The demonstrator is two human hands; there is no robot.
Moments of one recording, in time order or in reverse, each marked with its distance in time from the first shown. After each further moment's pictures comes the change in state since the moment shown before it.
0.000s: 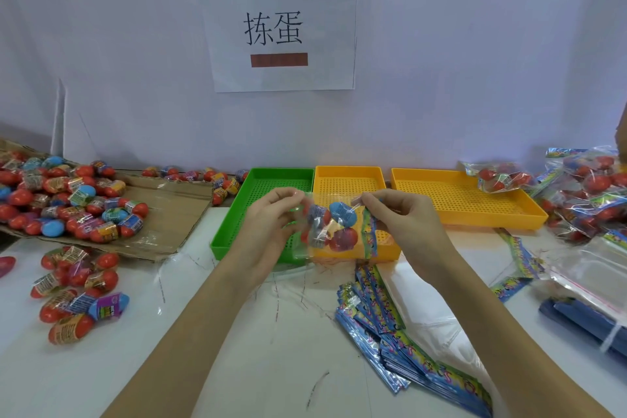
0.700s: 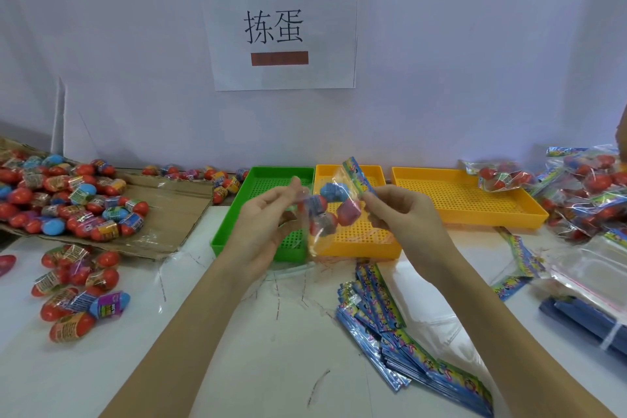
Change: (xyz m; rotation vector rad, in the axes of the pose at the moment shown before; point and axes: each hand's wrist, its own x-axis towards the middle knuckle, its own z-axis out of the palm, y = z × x) left_hand -0.004 0.007 0.000 0.066 0.059 0.029; right_hand 0.003 0.004 -0.001 0.048 -0.001 0.001
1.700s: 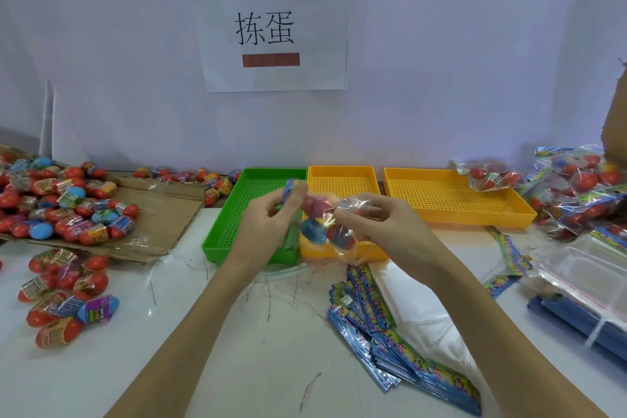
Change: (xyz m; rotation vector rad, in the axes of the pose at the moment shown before) left_hand -0.003 -0.008 0.007 0.482 -0.022 0.281; right_hand -0.005 -0.007 0.001 -0.052 -0.206 0.066
